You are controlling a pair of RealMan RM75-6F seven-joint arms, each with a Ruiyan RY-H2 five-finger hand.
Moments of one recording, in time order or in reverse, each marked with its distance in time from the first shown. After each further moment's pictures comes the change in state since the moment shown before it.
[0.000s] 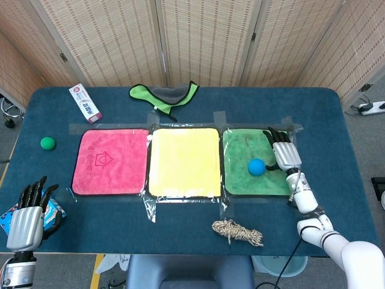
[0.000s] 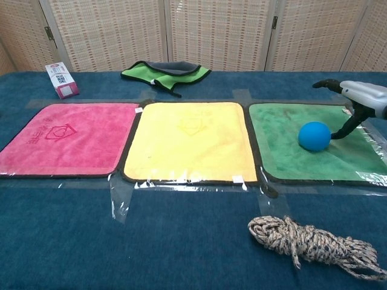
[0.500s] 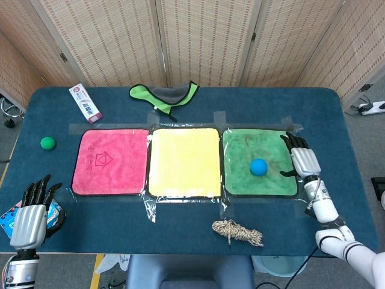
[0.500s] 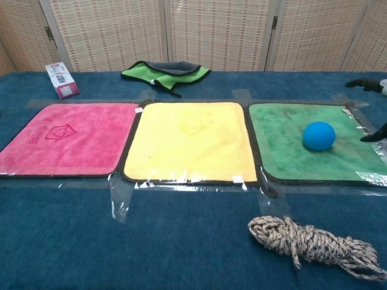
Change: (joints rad) left arm -0.016 -0.007 -0.006 -0.002 -0.002 -0.016 0.013; right arm -0.109 0.147 -0.006 -0.176 0.010 0.041 -0.008
